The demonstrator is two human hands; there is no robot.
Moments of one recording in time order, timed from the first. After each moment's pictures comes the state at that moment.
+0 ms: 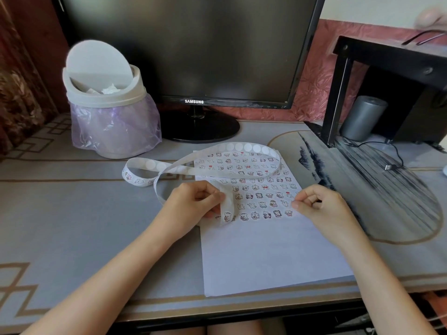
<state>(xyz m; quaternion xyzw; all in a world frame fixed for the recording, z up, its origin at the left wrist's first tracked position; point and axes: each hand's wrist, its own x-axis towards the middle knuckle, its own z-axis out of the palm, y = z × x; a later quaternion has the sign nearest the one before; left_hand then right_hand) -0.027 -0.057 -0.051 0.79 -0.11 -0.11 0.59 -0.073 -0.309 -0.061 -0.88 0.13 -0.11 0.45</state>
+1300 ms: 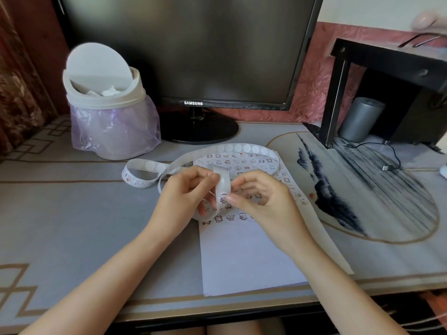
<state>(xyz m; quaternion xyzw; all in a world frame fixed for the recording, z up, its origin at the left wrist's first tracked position) -0.031 -0.056 -0.041 0.73 -0.16 -0.02 0.67 -0.074 -0.213 -0.035 -0.80 -0.05 -0.12 0.59</state>
